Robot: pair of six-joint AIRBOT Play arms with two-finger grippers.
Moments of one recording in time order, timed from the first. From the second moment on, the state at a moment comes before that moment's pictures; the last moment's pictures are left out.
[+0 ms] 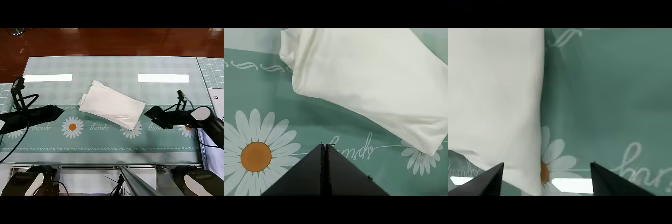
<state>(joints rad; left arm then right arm) 0.00 -0.64 0.57 0.99 -0.97 -1.51 0.07 -1.04 0.51 -0.77 0.81 1.62</state>
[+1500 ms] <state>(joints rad) -0.13 -0.72 0.57 0.99 -0.92 -1.51 -0.24 -1.31 2.02 -1.11 1.74 1.70</state>
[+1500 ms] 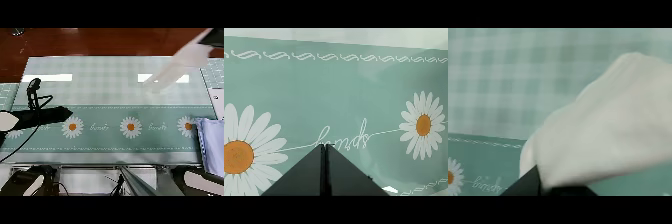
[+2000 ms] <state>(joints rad) -0.13 -0.72 0.57 0.99 -0.92 -1.51 -0.76 -0.87 1.56 -1.37 1.85 1.80</state>
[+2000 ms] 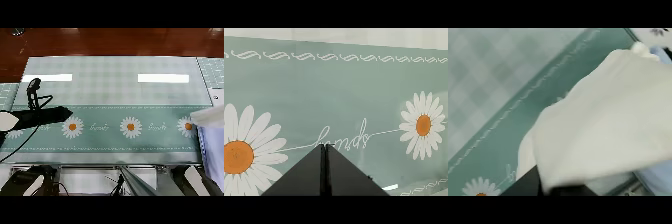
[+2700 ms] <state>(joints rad) -0.11 -0.76 0.68 0.99 -0.83 -1.47 -0.94 -0.73 1.20 -1.61 1.75 1.72</state>
